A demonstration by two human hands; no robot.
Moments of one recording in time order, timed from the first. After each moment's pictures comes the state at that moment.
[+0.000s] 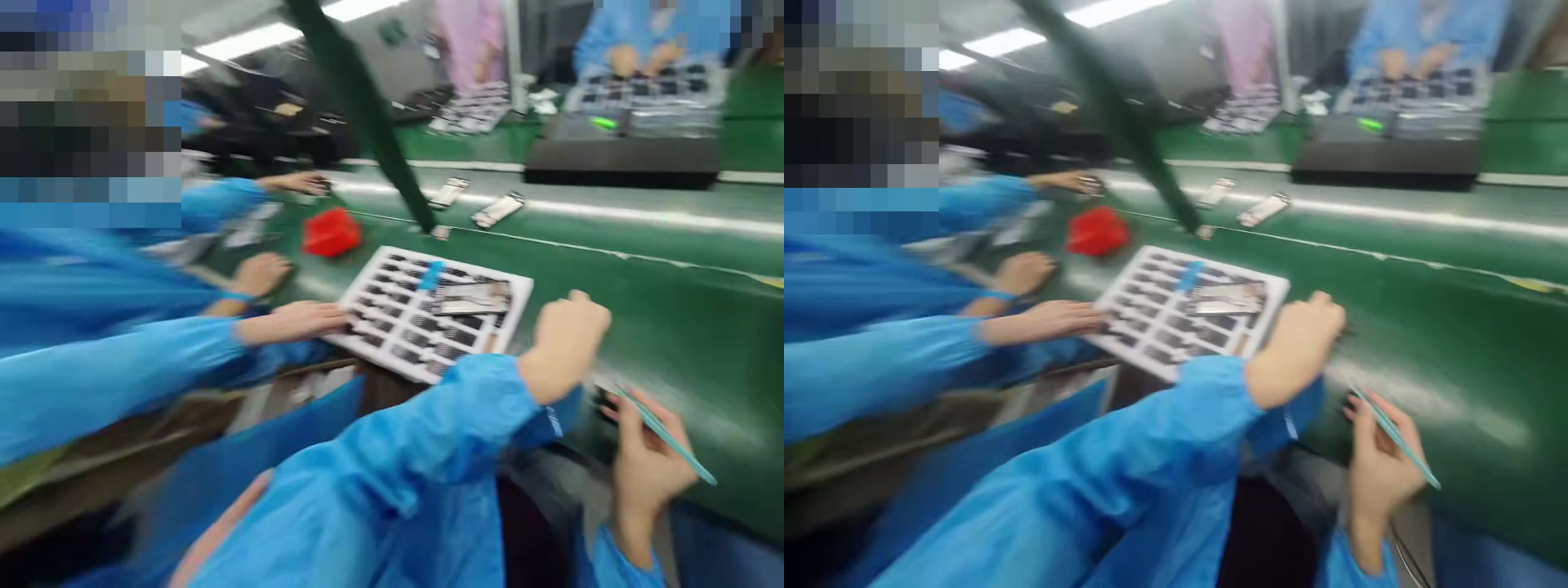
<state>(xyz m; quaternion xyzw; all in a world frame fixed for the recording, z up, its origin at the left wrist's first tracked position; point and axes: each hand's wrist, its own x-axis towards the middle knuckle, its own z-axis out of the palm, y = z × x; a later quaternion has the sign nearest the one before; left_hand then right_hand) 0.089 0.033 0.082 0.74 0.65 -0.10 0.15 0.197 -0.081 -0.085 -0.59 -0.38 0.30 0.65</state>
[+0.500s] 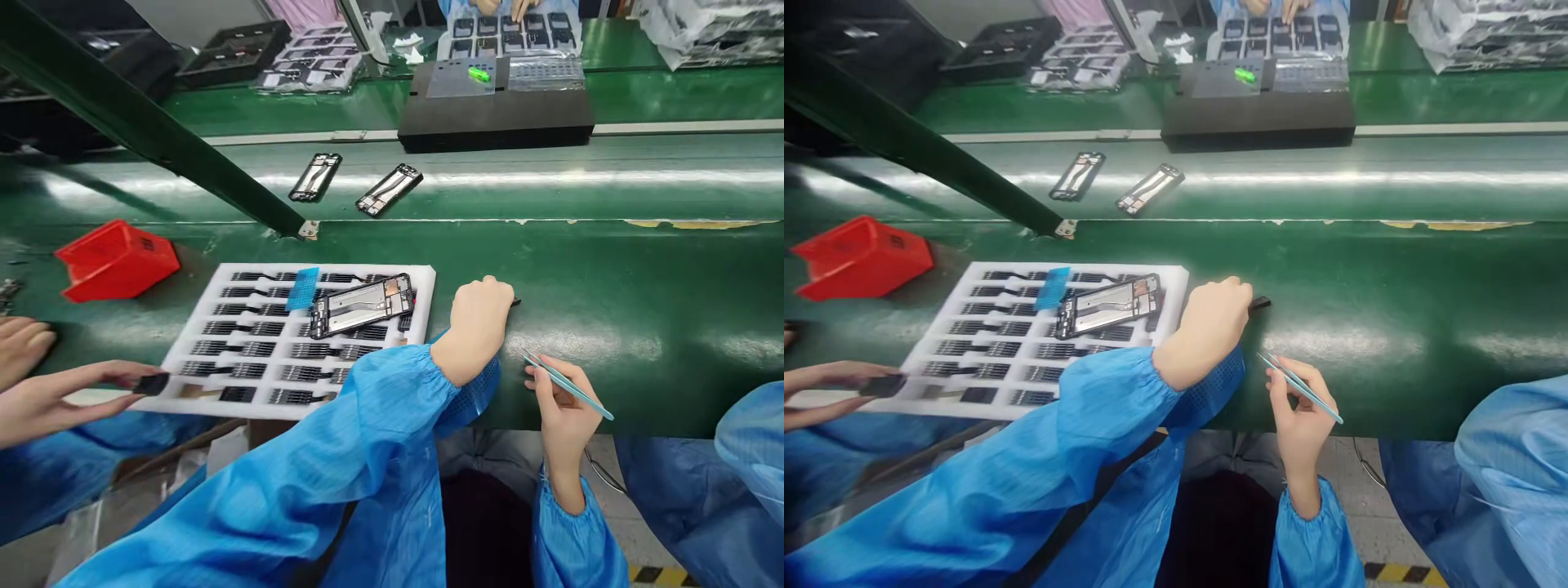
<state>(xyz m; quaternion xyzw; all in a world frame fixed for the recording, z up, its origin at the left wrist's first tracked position) 0.122 0.052 0.053 0.79 0.59 -0.16 0.09 0.215 -0.094 -0.068 -0.60 -0.34 0.33 0.65</state>
